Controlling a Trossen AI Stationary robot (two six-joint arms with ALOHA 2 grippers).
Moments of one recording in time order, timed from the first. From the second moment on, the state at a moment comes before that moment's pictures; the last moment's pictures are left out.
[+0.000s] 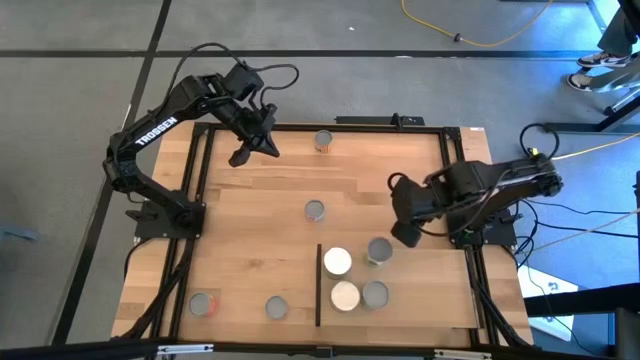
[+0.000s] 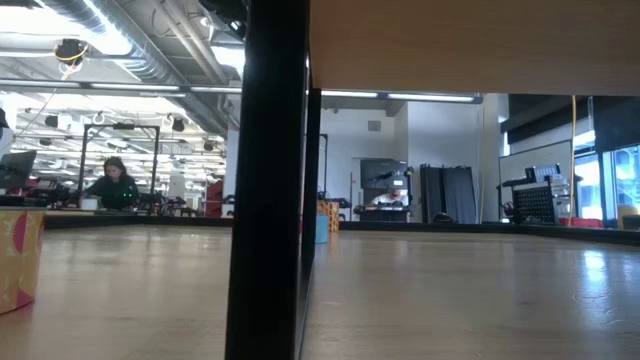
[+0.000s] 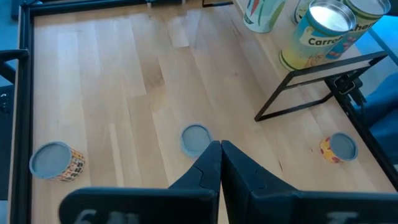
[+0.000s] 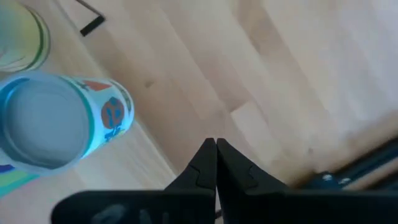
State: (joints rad) left arm 0.61 1.44 1.70 -1.25 0.67 0.66; right arm 0.28 1.43 1.60 -1.53 0.13 0.88
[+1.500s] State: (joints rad) left arm 0.61 1.44 1.70 -1.25 0.66 0.66; right arm 0.31 1.42 1.46 -1.13 -0.07 0.74
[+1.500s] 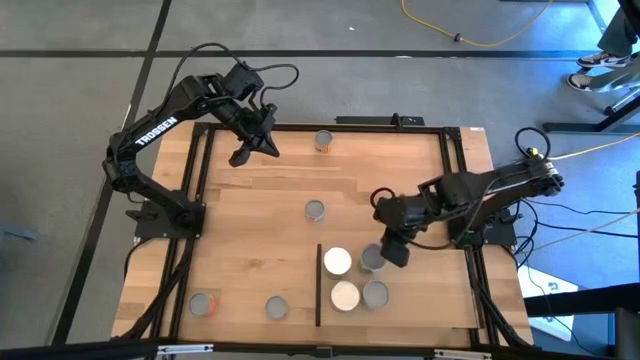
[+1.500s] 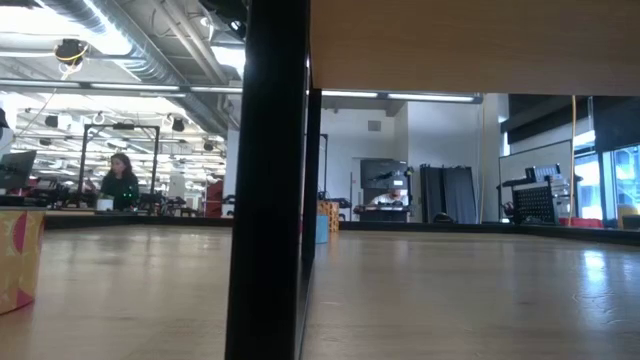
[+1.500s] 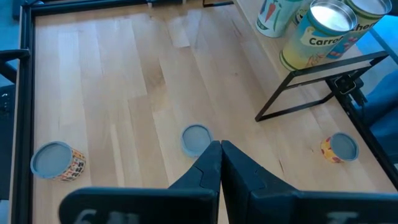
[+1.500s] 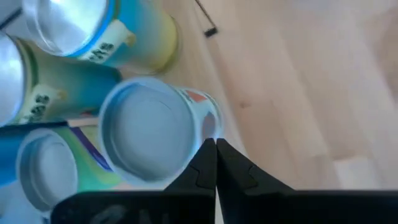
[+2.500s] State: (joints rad) left arm 0.13 1.21 1.71 -1.49 0.26 -0.21; right arm 0.36 1.42 1.62 -1.33 0.31 0.65
